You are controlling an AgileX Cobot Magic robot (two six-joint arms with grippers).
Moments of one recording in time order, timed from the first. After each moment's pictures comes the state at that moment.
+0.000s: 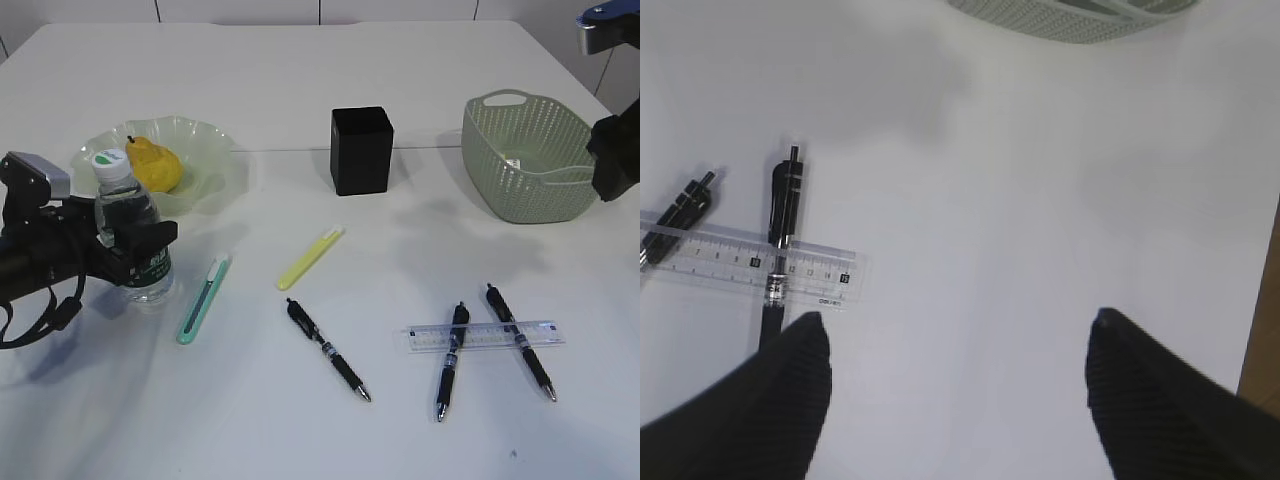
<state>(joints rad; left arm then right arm) 0.02 2.09 -0.73 0.74 -1.16 -0.26 0.12 1.56 -1.32 -0.24 1.08 -0.07</state>
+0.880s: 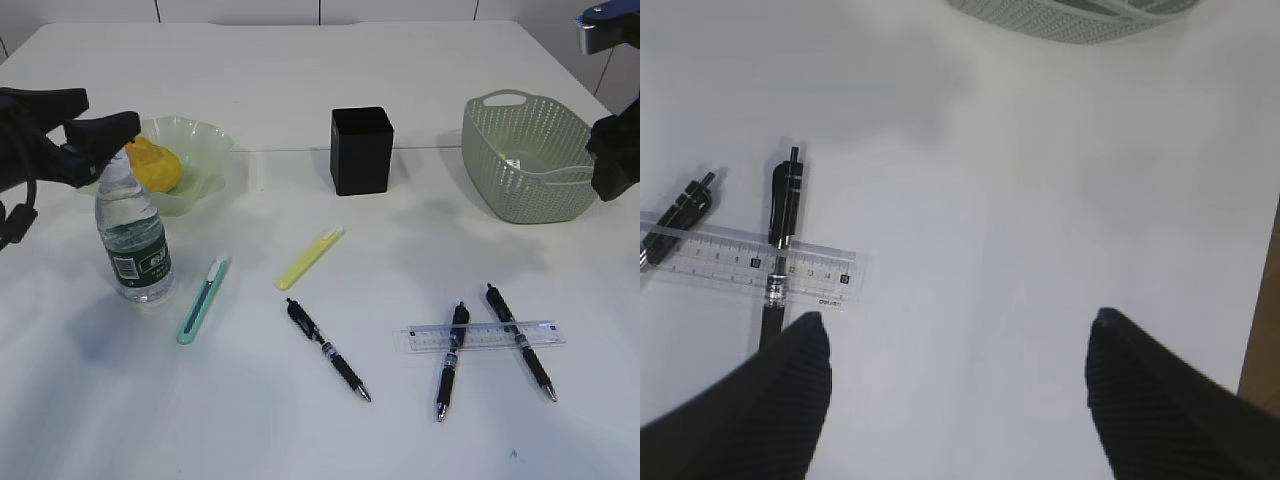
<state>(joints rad) 0.02 1.74 -0.72 0.69 -1.02 -0.36 0.12 1.56 -1.32 -0.24 1.08 -0.07</state>
